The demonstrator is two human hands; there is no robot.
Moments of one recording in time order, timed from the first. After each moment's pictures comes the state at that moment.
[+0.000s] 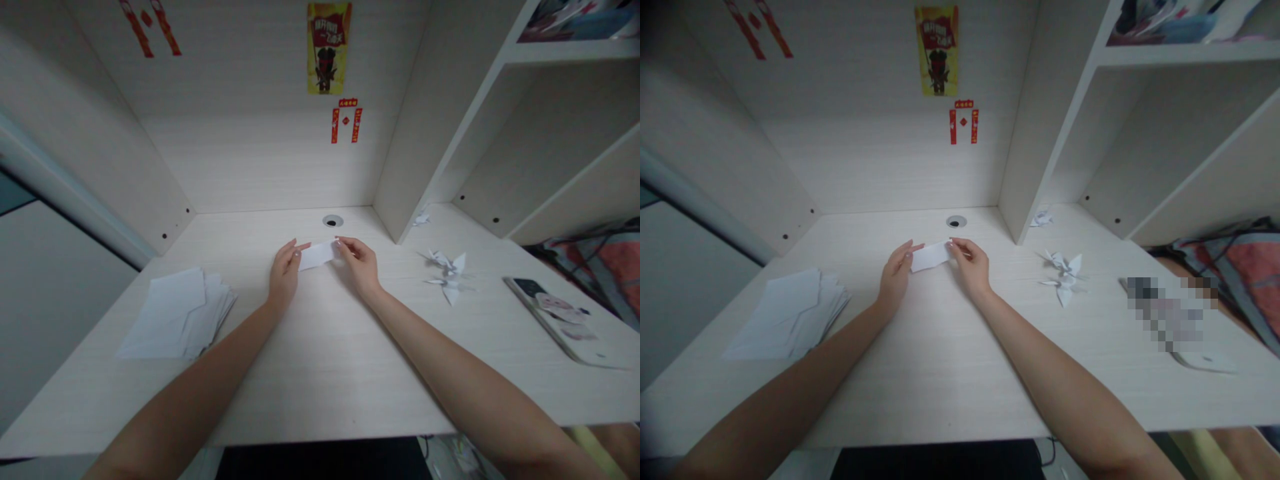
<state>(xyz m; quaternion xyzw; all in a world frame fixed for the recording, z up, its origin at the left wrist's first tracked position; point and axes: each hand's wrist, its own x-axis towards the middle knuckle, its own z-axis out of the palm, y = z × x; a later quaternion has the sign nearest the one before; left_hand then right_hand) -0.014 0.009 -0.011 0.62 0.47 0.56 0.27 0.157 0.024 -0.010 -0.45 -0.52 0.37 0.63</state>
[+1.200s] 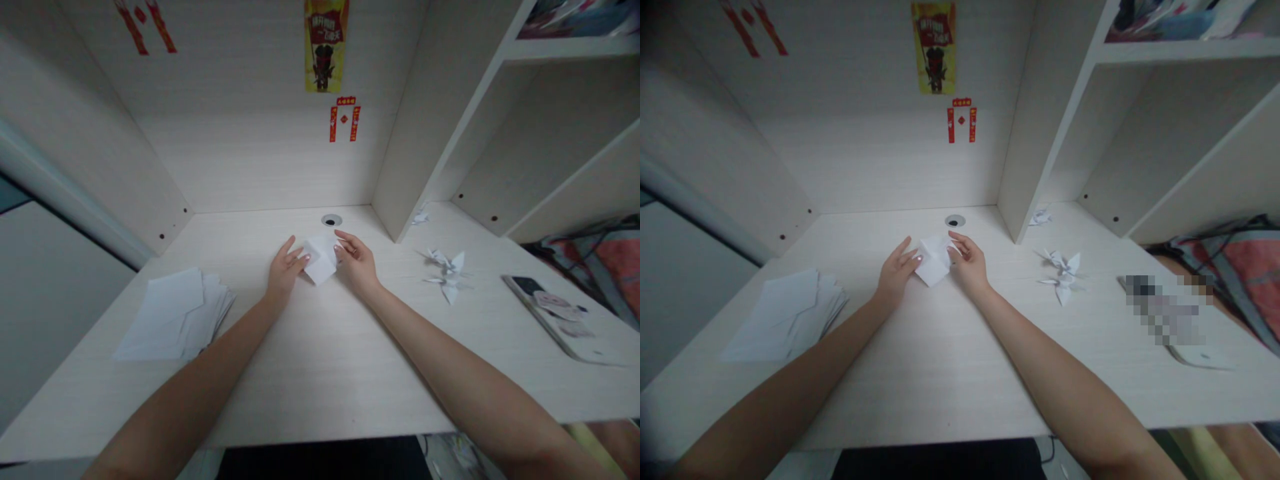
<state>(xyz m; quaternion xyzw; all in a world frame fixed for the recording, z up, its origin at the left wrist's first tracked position) -0.007 0.012 -0.014 0.44 0.43 0.59 0.52 0.156 0.029 -0.016 -0.36 -0.48 0.47 0.65</state>
